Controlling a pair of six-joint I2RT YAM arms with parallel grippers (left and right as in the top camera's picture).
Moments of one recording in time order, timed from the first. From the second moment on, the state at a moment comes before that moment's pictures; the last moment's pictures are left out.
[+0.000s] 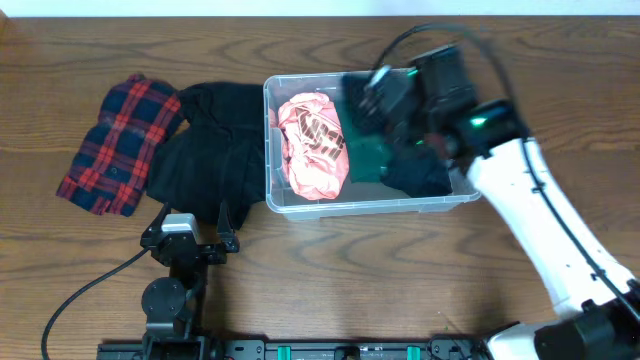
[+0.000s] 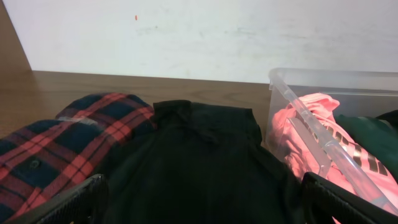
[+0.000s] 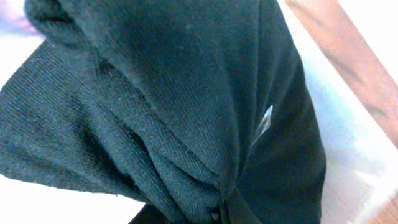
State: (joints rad) left arm -0.03 0.01 0.02 -0.12 -0.04 -0.07; right arm 0.45 1.60 1.47 -0.89 -0.06 -0.46
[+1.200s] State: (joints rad) left arm -0.03 0.01 0.02 -0.12 -0.04 -0.07; right arm 0.55 1.77 1.47 -0.96 -0.17 -0.54
